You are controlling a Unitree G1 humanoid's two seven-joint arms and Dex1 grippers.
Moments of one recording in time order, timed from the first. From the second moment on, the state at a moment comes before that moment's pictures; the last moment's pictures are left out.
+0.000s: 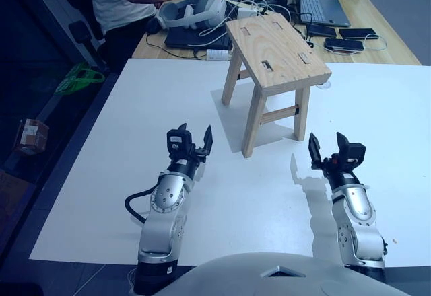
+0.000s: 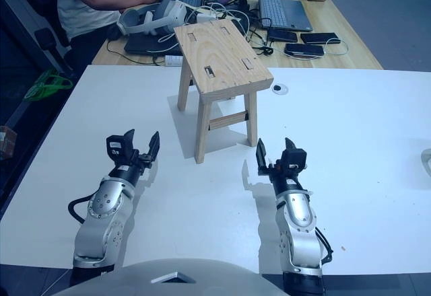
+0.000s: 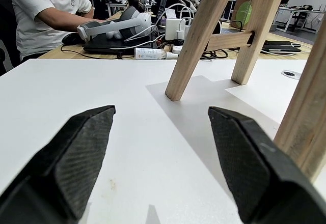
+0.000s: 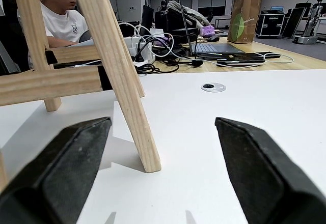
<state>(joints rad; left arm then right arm) 0.21 0.08 -0.09 -0.44 -0.07 0.32 -0.06 0.27 -0.06 -0.04 -0.27 0.15 0.06 0.16</state>
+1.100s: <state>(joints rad) 0.08 0.05 -0.03 -0.32 -0.06 0.29 -0.05 0.13 -0.04 -0.08 -0.15 0.17 -0.02 0.12</state>
